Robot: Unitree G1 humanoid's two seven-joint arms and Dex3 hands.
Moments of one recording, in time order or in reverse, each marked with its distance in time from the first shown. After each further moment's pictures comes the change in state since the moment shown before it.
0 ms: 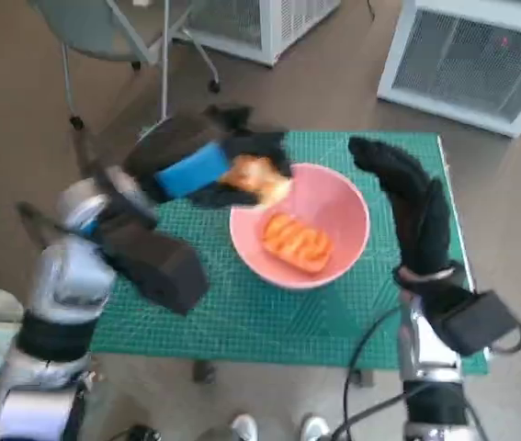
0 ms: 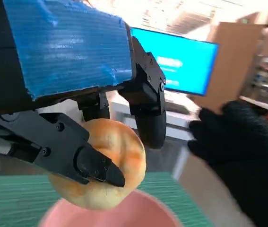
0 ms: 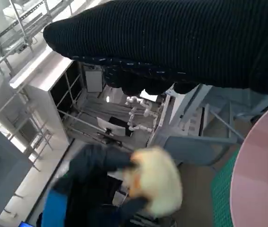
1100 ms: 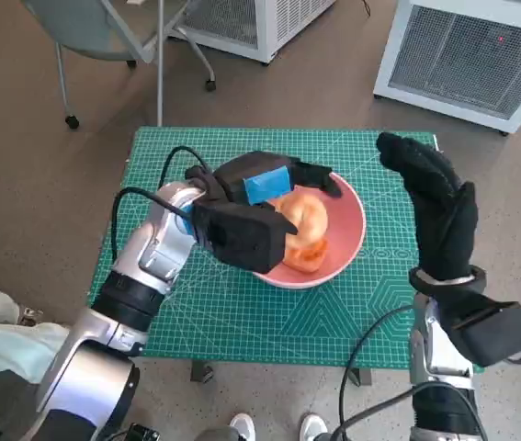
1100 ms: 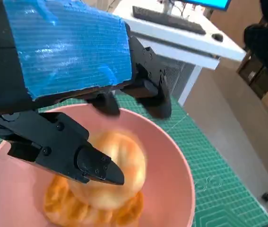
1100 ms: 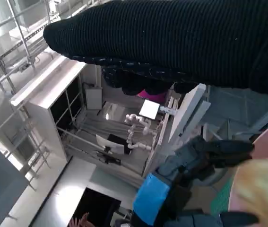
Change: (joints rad) left arm -0.069 -0.144 -0.113 0.468 0.058 -0.080 -0.024; right arm 0.028 -0.019 -0.044 -0.043 0.000 0.005 -0.039
